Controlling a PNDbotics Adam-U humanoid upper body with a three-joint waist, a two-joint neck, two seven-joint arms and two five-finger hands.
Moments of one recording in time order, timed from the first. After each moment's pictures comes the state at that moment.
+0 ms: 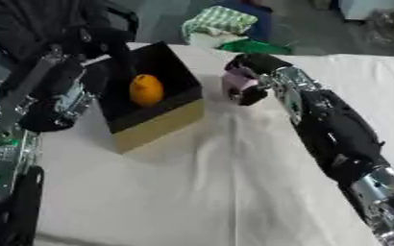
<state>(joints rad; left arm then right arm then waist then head) -0.62 0.11 0.02 -1.74 -0.04 -0.38 -0.68 -1.14 -0.19 0.00 -0.61 1.33 -0.30 0.16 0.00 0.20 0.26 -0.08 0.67</state>
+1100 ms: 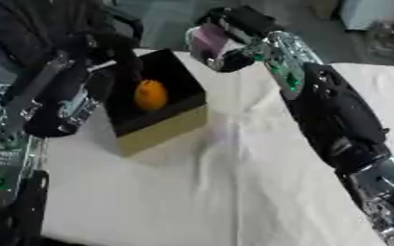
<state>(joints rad) -0.61 0.09 0.00 -1.75 0.00 -0.37 -0.70 -1.19 -0.14 0.09 -0.81 1.01 -0.42 0.22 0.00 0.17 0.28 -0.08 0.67</state>
